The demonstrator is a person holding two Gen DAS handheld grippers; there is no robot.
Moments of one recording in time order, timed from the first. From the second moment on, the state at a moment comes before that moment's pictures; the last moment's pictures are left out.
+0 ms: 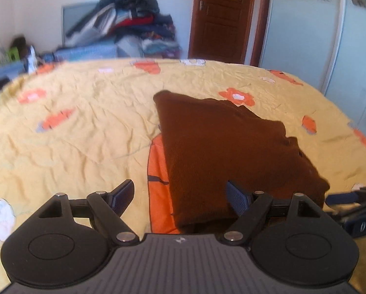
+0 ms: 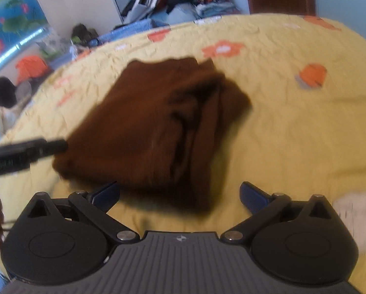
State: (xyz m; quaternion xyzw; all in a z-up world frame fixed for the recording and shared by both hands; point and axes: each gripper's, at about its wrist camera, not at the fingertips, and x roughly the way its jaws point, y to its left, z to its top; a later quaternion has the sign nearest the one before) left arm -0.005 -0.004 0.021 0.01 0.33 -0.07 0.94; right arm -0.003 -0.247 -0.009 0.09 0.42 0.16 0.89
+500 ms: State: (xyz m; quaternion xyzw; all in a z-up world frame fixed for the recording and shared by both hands) left arm -0.023 -0.018 -0.025 0.05 0.40 -0.04 0.91; right arm -0.020 -0.191 -0.030 -0.01 0.39 0.04 0.92
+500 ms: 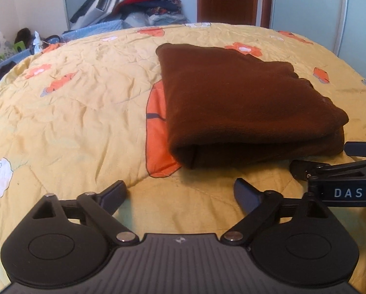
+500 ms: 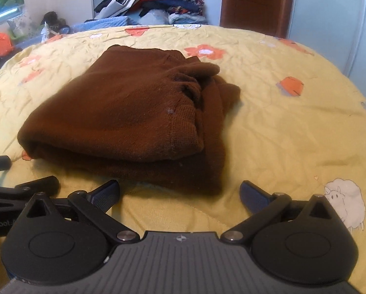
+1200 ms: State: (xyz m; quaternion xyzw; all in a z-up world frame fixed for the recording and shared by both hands) left arm -0.018 -0.011 -0.025 0.04 0.41 -0.04 0.91; right arm -0.033 -0.191 -0.035 0.00 0.35 0.04 0.94
